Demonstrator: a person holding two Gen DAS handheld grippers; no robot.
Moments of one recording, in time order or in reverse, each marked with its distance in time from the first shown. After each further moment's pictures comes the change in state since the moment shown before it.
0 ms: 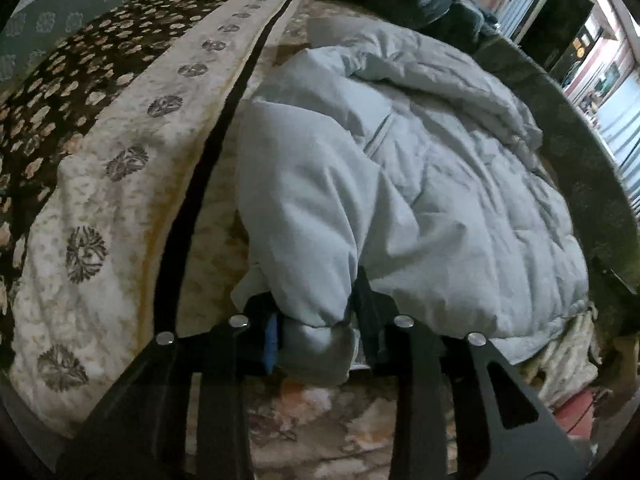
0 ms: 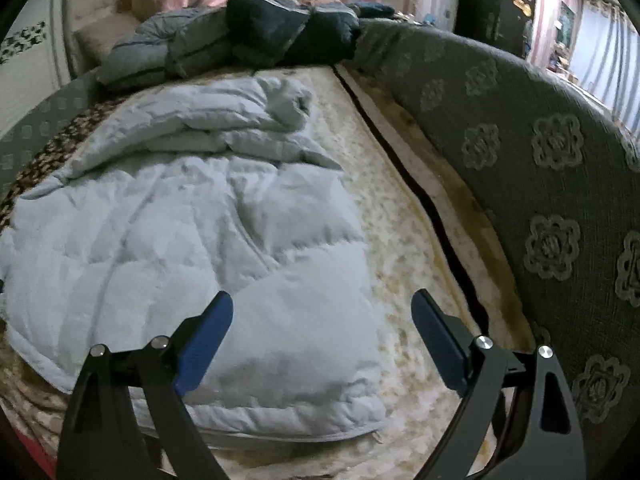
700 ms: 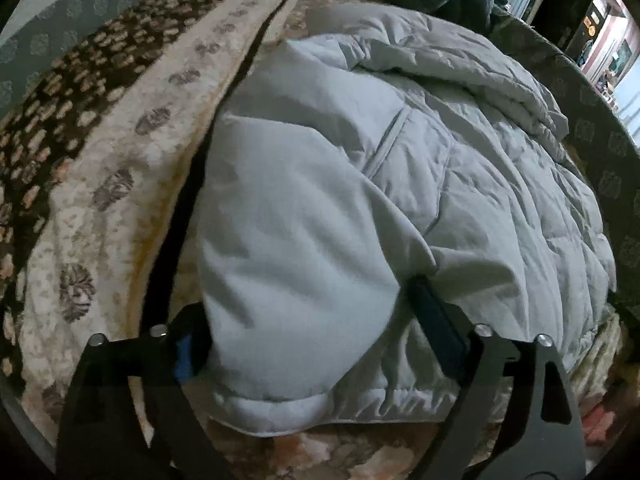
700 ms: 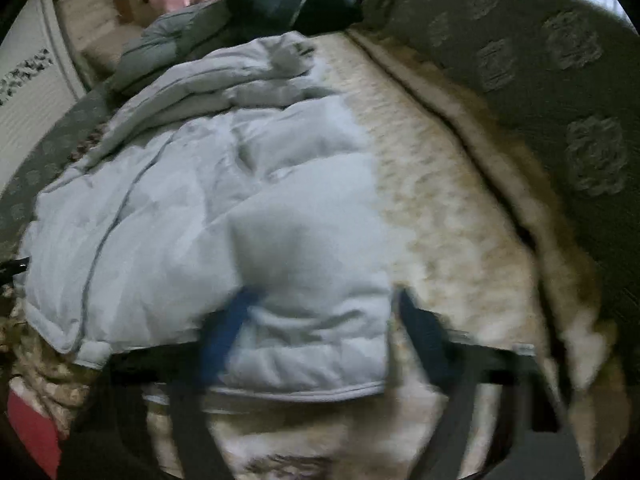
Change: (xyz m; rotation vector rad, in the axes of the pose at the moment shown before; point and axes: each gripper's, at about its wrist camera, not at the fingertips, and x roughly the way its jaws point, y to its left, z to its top) left arm 0.033 -0.013 0.023 0.057 0.035 0.068; right arm 0.032 -0.015 -0.050 0.094 0.058 0.238
